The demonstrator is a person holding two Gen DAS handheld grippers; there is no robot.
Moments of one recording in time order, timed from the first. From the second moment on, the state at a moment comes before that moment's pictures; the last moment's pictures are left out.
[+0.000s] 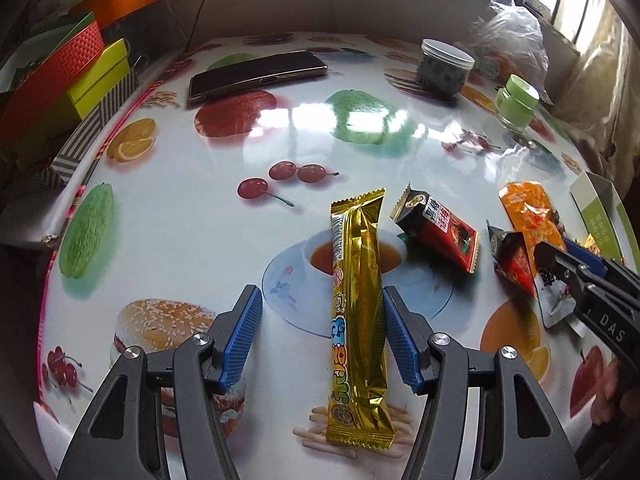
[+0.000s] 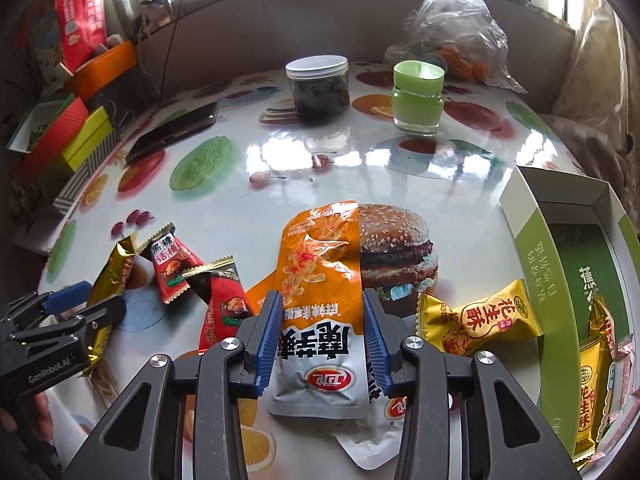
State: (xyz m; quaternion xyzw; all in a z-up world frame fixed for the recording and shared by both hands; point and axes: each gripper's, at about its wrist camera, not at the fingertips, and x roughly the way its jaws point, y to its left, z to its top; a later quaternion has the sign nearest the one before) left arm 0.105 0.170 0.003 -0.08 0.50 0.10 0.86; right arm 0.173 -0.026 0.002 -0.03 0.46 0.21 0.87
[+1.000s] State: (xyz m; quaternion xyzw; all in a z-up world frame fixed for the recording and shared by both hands) left arm 0.096 0.171 0.010 -0.13 0.48 0.10 0.86; right arm 0.162 -0.037 0.012 0.01 0.43 0.23 0.87
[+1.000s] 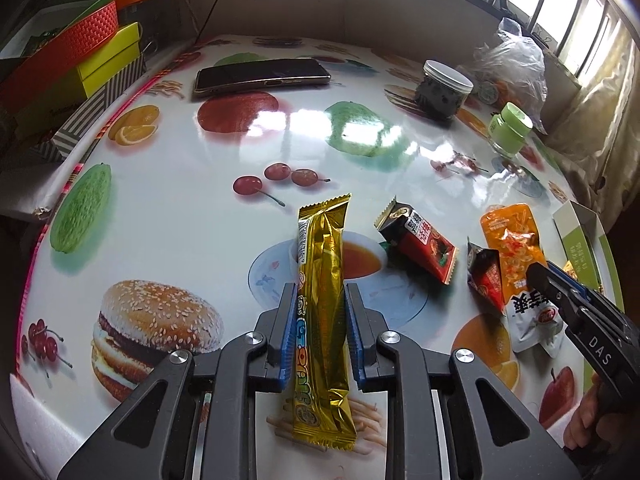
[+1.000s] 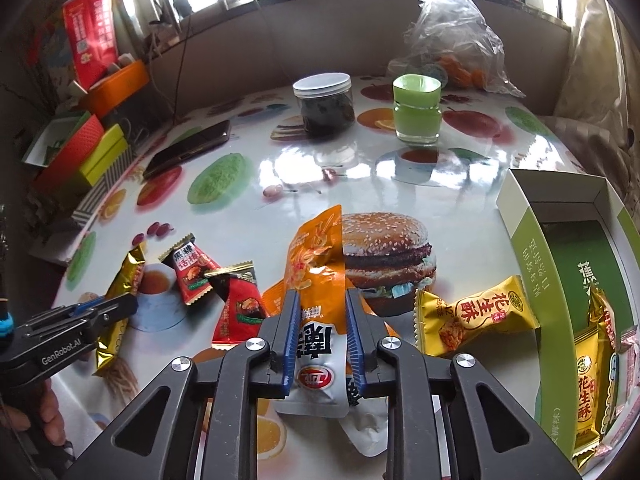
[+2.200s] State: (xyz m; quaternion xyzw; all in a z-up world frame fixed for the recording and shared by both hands) left arm 0.083 0.167 0.023 -0.15 0.46 0.09 0.87; right arm 0.128 -0.021 0.035 0.01 0.40 0.29 0.87
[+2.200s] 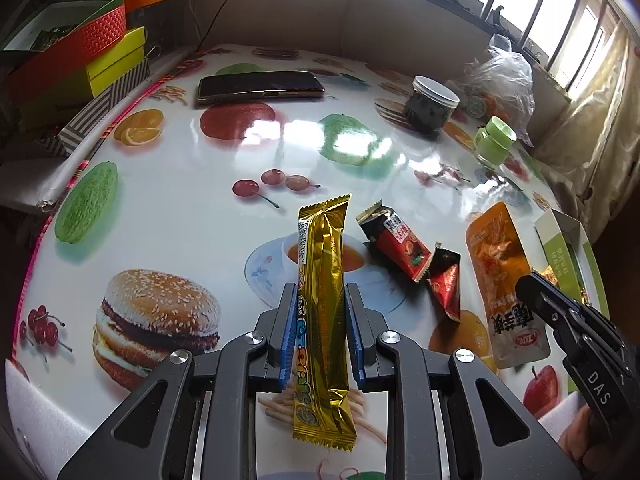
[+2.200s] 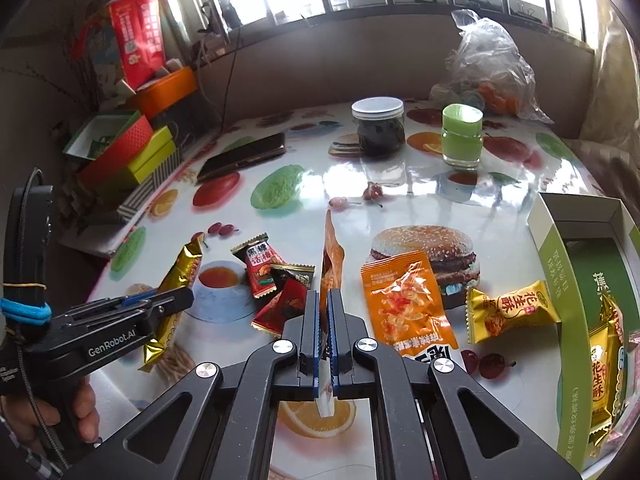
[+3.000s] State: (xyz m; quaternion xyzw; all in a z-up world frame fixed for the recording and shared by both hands) left arm 0.080 0.092 0.071 -0.12 0.43 0.01 0.89; right arm 0.106 -0.086 0.075 0.06 0.36 0.25 0.90
